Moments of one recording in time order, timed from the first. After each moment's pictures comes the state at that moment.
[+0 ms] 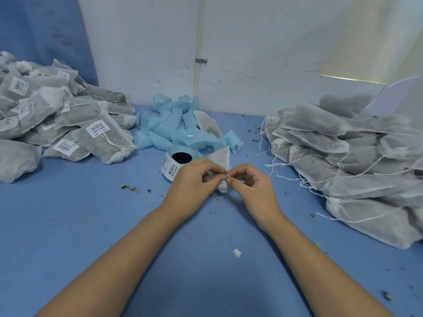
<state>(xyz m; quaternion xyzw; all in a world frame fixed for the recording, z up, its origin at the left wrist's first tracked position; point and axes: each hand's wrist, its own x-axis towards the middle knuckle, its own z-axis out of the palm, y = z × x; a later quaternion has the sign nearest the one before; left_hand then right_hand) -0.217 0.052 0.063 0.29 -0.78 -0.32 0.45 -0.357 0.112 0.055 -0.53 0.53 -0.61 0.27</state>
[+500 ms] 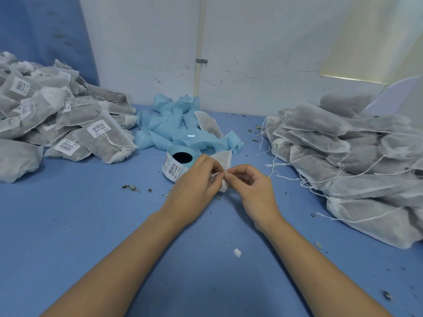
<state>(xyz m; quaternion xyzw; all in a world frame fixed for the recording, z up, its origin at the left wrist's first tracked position) -0.217 0.056 0.059 0.30 -0.84 -0.22 0.40 -0.348 0.110 0.056 -0.48 0.53 -0.64 0.28</state>
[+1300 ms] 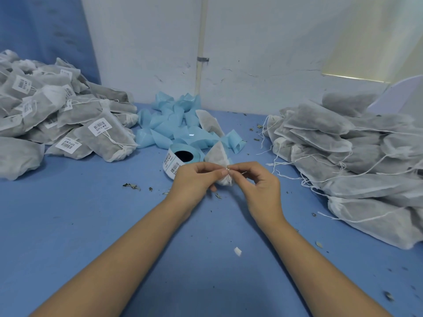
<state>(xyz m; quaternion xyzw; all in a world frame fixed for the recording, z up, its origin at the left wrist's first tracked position) -0.222 0.057 0.070 0.37 -0.59 -0.59 0.42 -0.353 0.114 0.054 -0.54 0.54 -0.63 0.12</state>
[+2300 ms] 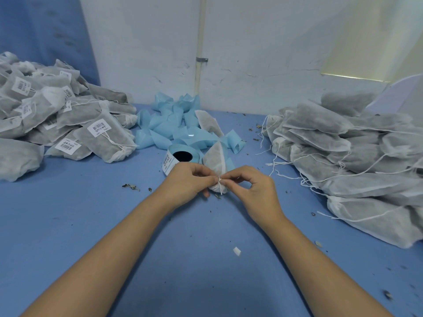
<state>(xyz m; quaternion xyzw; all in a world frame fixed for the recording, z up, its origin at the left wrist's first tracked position) -0.206 0.035 0.064 0.36 -0.72 -0.51 0.32 -0.361 0.113 0.051 -0.62 0.57 -0.52 0.09</state>
